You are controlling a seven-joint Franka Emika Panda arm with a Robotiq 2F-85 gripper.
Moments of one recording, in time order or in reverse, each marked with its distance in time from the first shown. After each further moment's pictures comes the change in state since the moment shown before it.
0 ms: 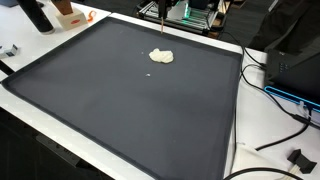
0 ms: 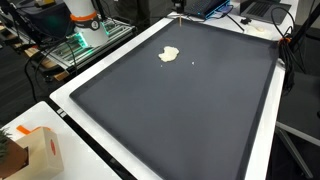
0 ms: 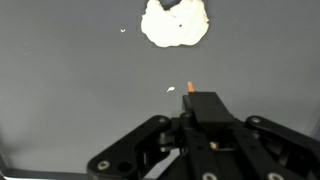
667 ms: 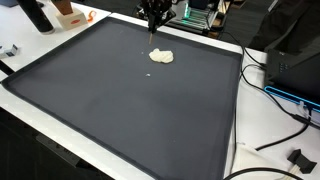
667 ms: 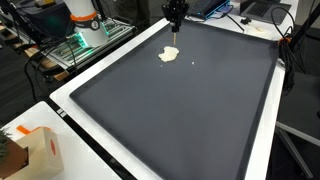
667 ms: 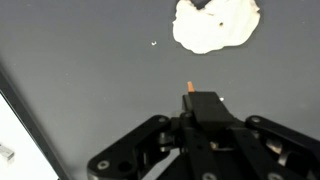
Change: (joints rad) arm -0.019 0.121 0.006 -0.014 -0.319 0.038 0.453
